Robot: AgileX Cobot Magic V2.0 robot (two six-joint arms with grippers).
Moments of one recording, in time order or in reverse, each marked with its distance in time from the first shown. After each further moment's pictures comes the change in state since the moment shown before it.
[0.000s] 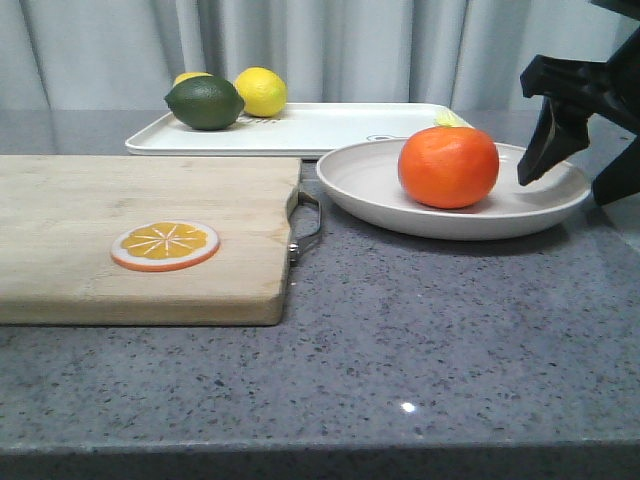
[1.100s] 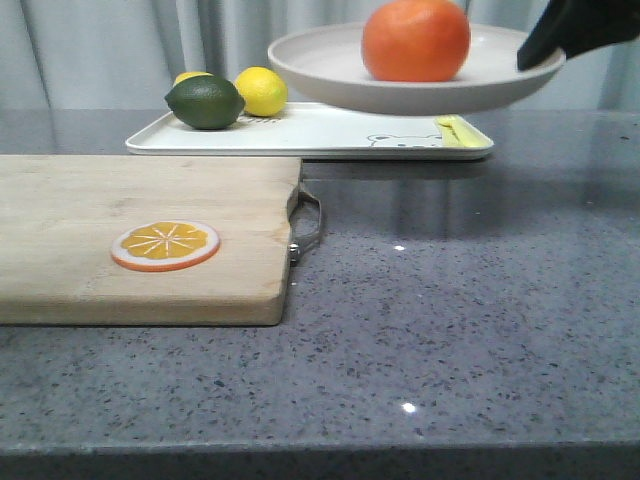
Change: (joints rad) left arm 0.000 0.000 0.000 0.000 0.000 0.000; right arm 0.000 -0.050 -0.240 0.085 0.192 0.005
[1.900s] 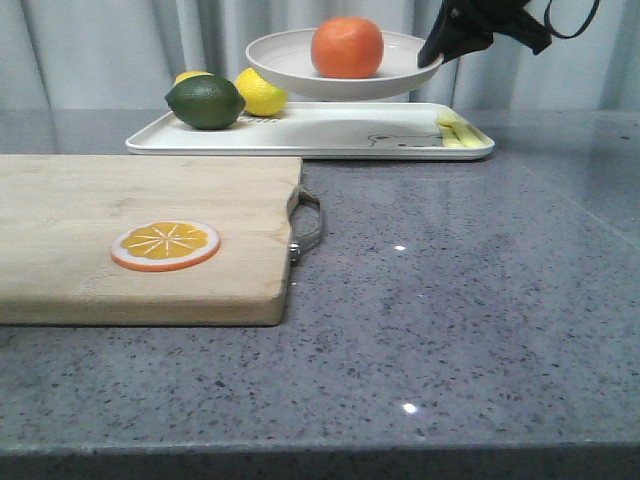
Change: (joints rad) left arm 0.000 0.000 0.000 0.000 0.000 0.000; right arm 0.000 0.661 -0.823 0.002 0.152 -0.004
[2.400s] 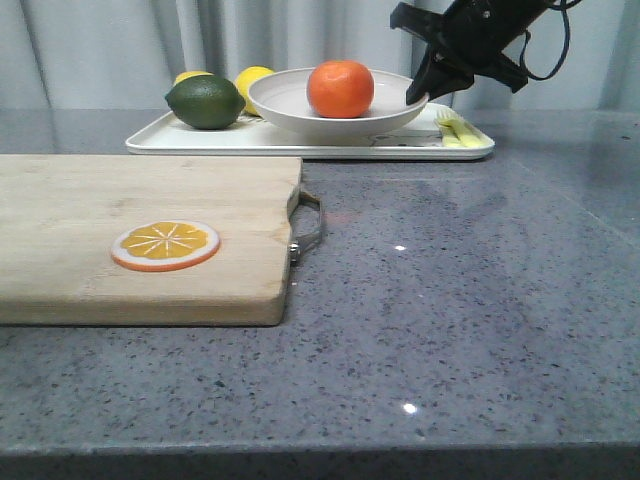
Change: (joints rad) left arm 0.000 0.000 0.000 0.000 0.000 0.000; right arm 0.000 0.159 -0.141 0.000 0.027 0.000
